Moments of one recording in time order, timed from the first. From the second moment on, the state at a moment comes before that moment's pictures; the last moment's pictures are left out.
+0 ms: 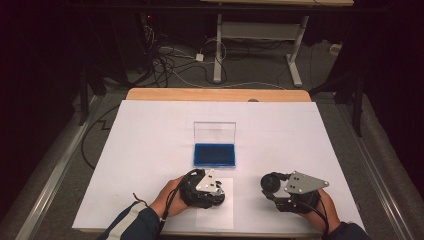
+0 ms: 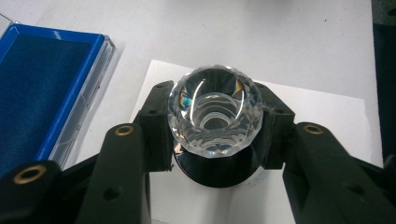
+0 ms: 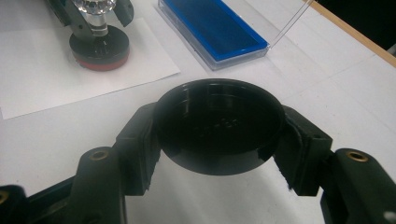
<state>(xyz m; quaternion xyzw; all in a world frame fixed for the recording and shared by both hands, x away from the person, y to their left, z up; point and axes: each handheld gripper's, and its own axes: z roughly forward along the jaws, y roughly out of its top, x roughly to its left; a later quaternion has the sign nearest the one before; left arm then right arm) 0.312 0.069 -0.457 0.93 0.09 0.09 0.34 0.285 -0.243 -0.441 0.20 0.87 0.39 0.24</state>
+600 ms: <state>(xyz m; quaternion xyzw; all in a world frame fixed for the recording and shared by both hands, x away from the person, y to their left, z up) 0.314 0.070 -0.458 0.93 0.09 0.09 0.34 0.285 -0.242 -0.441 0.20 0.87 0.39 0.24</state>
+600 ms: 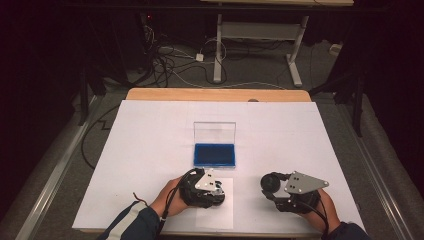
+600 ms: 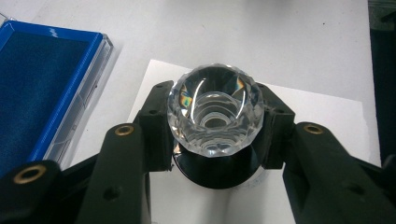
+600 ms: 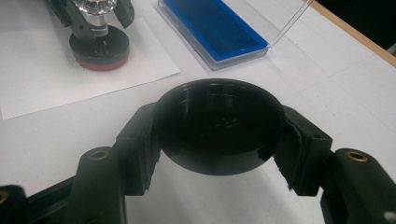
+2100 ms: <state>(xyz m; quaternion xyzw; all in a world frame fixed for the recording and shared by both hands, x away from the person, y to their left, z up) 0.314 0.080 -0.439 0.92 0.09 0.09 0.38 0.285 -0.245 -0.440 0.20 0.86 0.40 0.24</state>
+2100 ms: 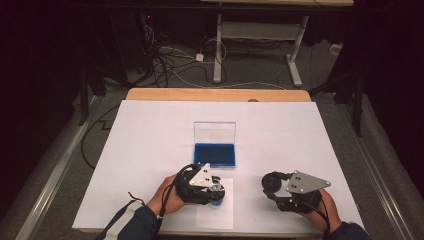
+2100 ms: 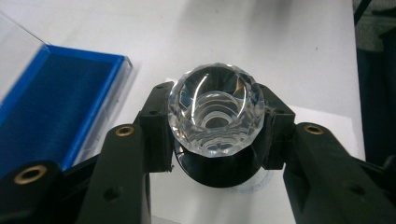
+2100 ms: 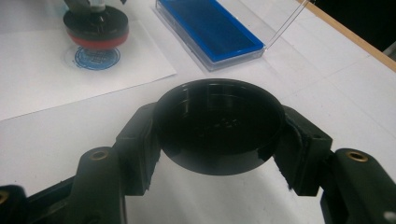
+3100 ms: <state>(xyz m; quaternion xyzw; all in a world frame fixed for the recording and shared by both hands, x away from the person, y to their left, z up) 0.311 0.113 -0.410 0.89 0.12 0.14 0.43 0.283 -0.247 -0.435 0.20 0.86 0.41 0.25</state>
